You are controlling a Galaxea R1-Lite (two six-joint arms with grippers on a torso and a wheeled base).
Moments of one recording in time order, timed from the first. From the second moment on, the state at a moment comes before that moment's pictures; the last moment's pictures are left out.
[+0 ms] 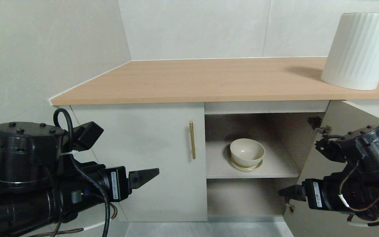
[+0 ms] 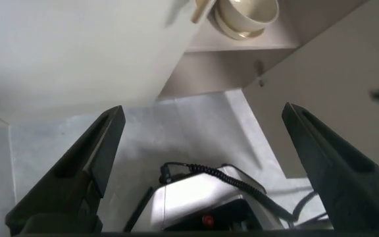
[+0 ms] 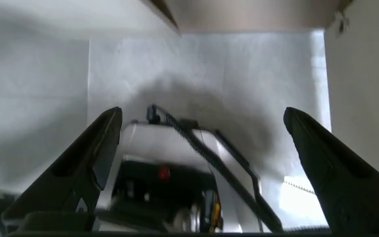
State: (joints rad) left arm -0.53 1.35 -0.63 -0.20 0.02 -0.47; right arm 0.56 1.45 -0.72 0.10 -0.08 0.53
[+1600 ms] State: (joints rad) left arm -0.54 1.37 -0.60 -0.21 0.02 -0.47; right arm 0.60 1.36 -0.69 0.13 -0.09 0.51
